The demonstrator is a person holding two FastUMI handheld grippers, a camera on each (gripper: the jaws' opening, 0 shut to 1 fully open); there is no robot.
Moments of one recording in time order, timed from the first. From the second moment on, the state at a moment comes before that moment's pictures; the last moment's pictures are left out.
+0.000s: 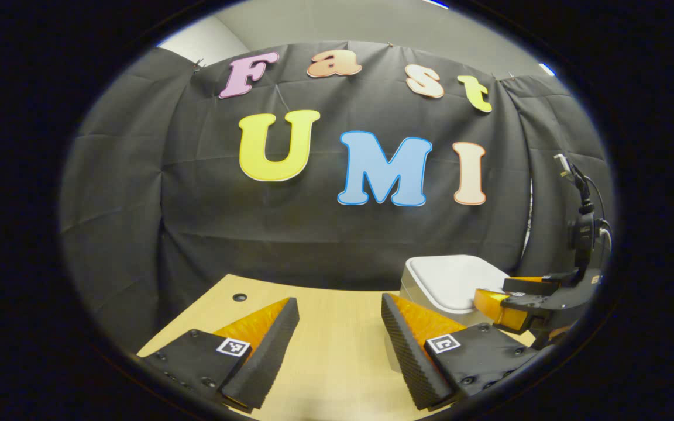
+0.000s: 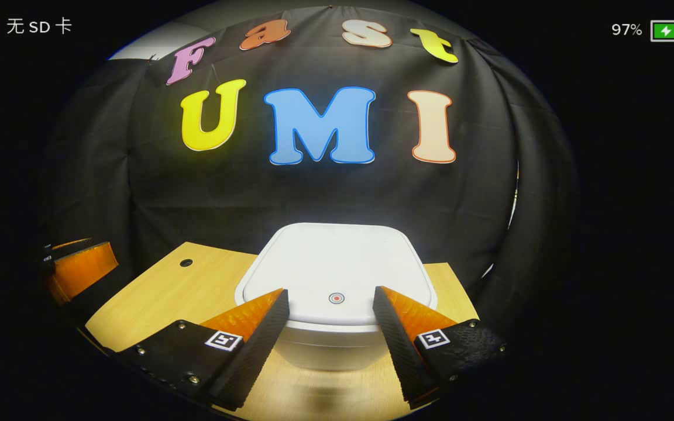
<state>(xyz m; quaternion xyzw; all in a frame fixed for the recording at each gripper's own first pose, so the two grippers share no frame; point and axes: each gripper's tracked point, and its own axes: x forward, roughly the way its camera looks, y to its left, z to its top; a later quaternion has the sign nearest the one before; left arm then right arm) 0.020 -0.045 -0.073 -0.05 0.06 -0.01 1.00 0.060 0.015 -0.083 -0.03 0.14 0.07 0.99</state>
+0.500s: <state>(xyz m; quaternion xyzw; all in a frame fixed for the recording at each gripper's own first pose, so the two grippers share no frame) 0.023 -0.043 -0.075 -0.05 0.06 -0.01 1.00 0.060 0.015 -0.083 -0.01 0.12 0.07 0.99</state>
